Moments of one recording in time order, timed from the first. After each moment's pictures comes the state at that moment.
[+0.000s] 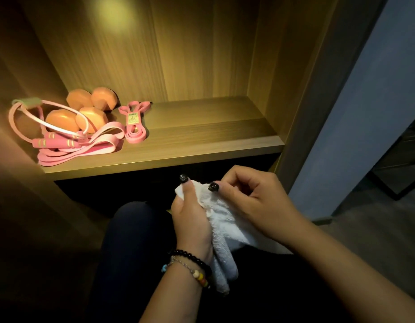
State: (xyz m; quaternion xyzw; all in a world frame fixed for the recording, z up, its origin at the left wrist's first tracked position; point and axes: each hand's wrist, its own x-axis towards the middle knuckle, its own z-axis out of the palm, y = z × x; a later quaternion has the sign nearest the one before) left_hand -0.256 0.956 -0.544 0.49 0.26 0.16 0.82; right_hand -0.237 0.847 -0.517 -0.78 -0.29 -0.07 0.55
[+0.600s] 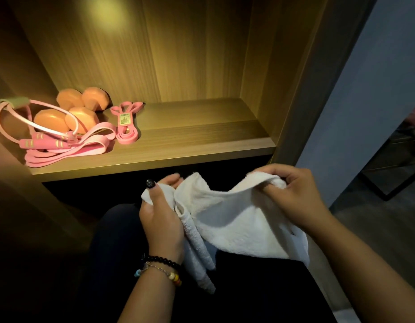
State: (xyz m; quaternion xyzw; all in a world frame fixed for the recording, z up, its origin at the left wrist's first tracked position) left_hand -0.252 0.980 -0.555 0.54 0.21 0.25 0.77; right_hand -0.223 0.785 -0.522 -0.80 -0.18 -0.10 0.57
